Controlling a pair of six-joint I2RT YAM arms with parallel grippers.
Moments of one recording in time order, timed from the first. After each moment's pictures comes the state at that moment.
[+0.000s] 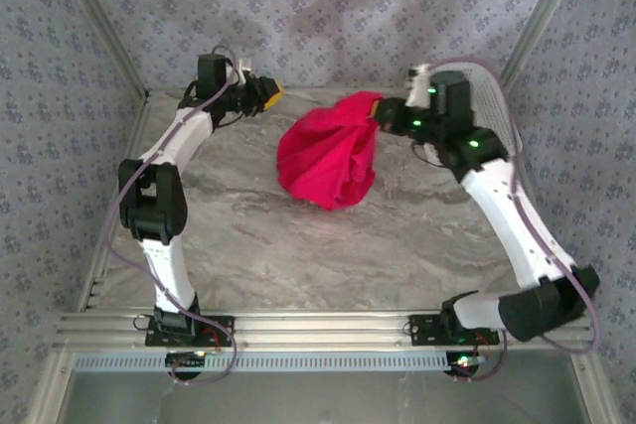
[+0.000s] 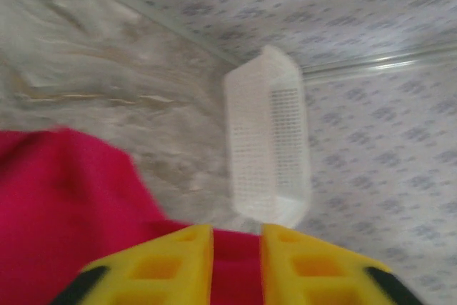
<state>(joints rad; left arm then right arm) -0.18 1.98 1.67 -0.24 0.74 -0.88 0.30 1.29 1.42 -0.54 -0.36 0.58</state>
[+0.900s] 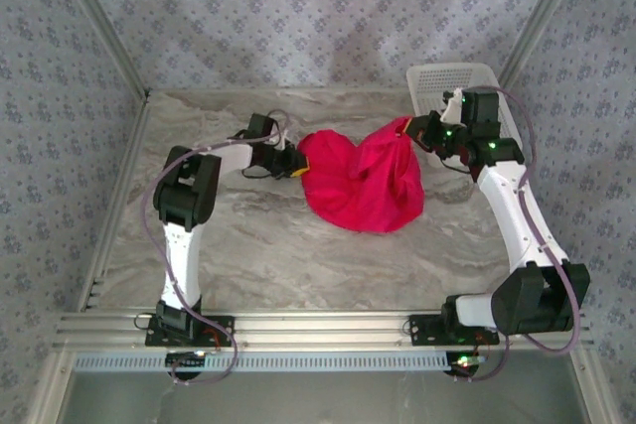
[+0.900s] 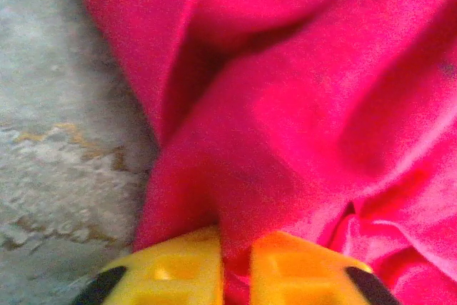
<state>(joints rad) -0.34 2.18 1.44 -0.24 0.72 -0.65 0.06 1.32 1.26 -0.57 -0.54 0.66</state>
